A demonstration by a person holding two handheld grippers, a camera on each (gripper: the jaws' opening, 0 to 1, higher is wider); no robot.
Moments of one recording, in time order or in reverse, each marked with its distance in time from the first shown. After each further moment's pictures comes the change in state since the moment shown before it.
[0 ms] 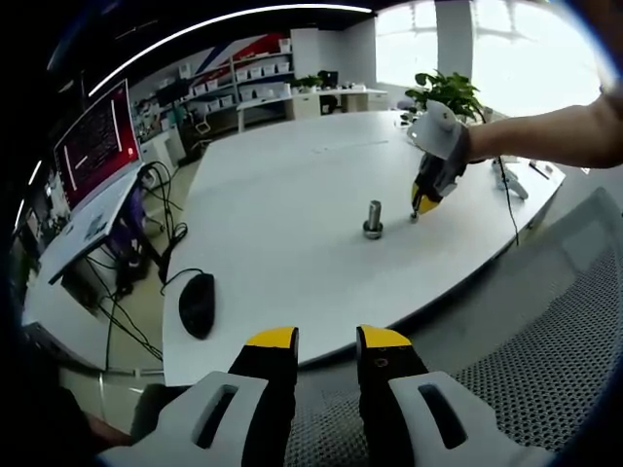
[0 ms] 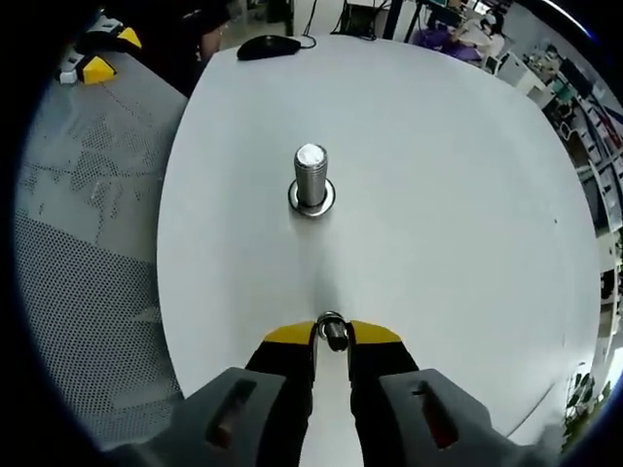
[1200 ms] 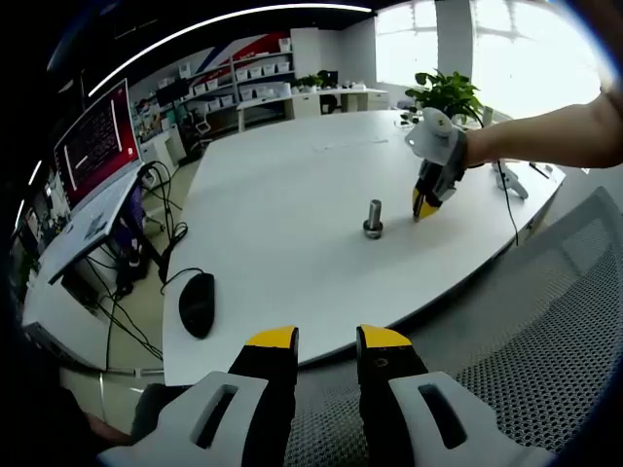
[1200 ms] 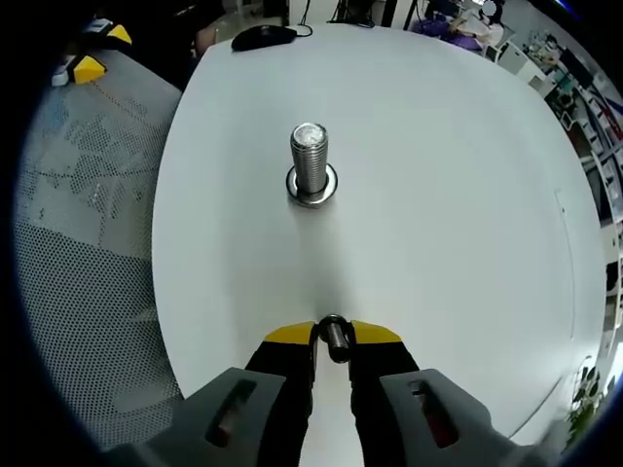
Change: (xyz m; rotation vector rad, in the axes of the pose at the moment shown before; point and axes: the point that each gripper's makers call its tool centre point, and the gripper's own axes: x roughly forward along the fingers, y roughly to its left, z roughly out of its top) left arm 0.000 0.000 -0.001 0.001 0.002 0.000; right arm 0.015 0.004 -0.004 0.018 0.033 0.025
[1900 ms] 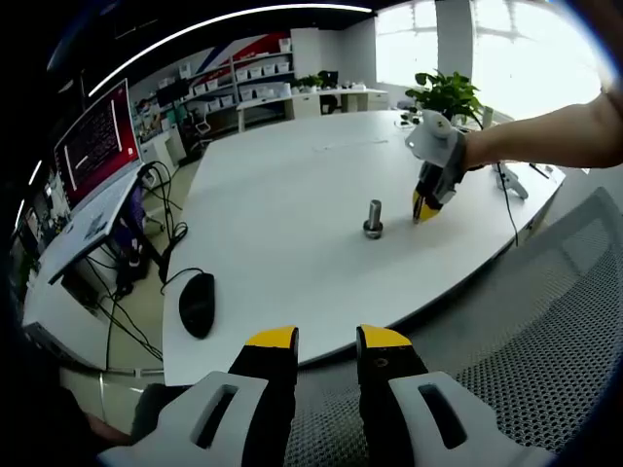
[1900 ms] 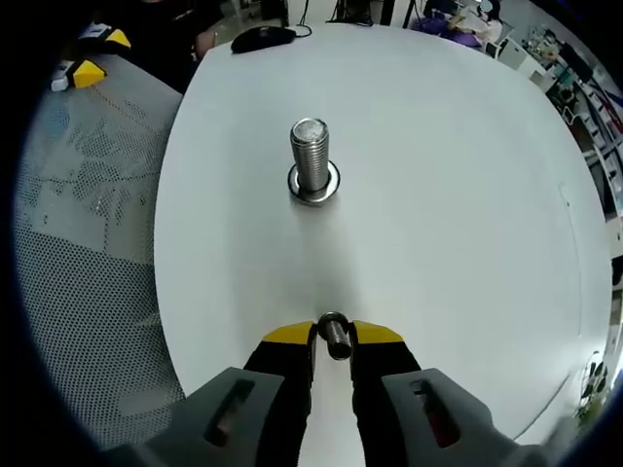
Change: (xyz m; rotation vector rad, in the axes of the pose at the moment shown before) left arm 0.000 0.000 0.000 -0.001 -0.002 0.000; right arm 0.003 0.002 -0.002 0.035 -0.012 0.016
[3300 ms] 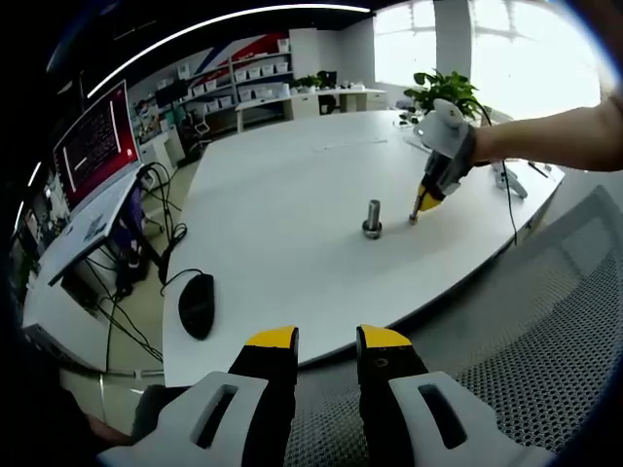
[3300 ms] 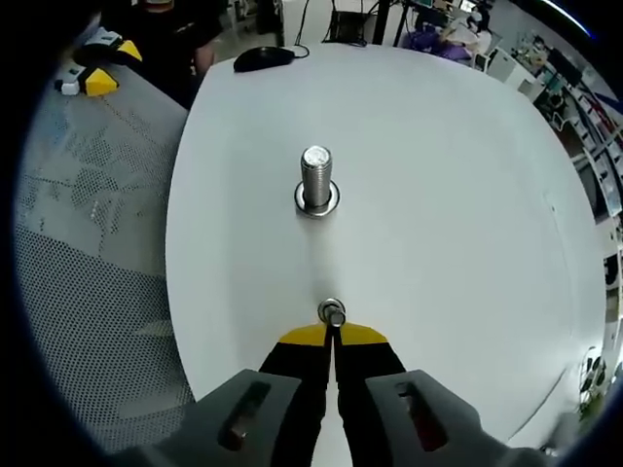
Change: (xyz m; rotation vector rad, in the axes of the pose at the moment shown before) left arm 0.000 0.000 0.000 0.006 -0.001 -0.003; right arm -0.018 0.001 0.002 0.004 -0.066 -0.035
